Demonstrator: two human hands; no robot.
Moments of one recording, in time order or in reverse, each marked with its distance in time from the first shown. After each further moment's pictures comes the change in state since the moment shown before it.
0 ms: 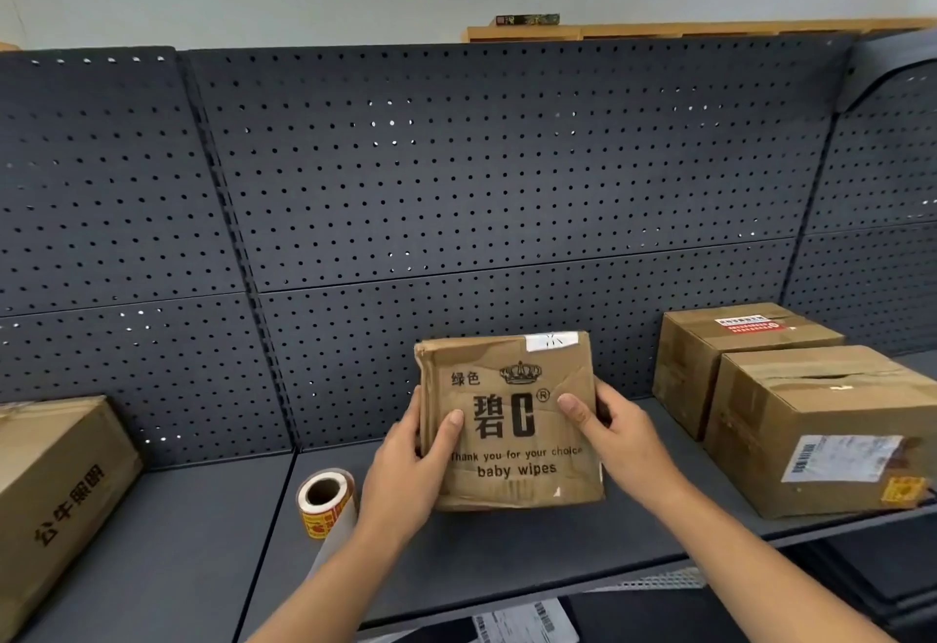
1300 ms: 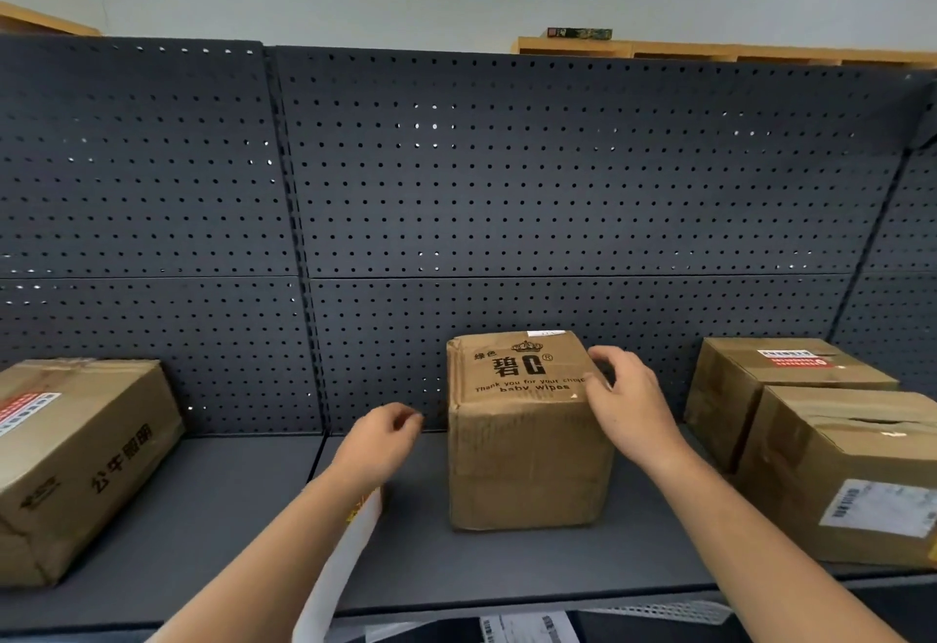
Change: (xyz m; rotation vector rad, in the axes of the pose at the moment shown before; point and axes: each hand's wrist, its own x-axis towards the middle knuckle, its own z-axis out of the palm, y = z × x) left_hand 0.036 -0.025 -0.065 0.348 -0.021 -0.146; right_hand 0.040 -0.055 0.020 -0.367 0.109 0.001
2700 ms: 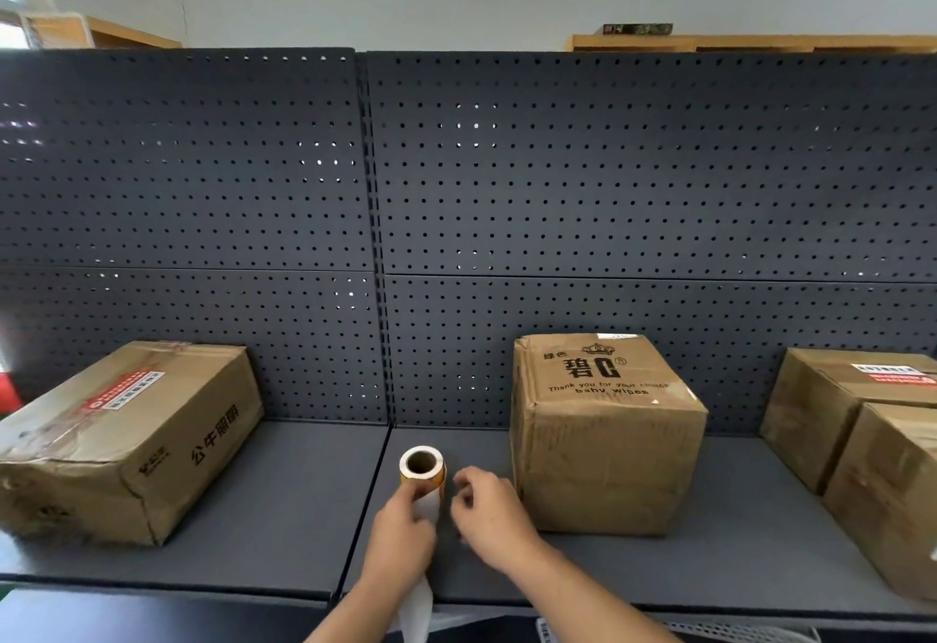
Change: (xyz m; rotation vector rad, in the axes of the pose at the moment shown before) left_hand -0.066 -0.101 0.035 -0.237 0.122 -0.113; right_hand -0.084 -0.041 0.231 0.054 -0.479 -0.042
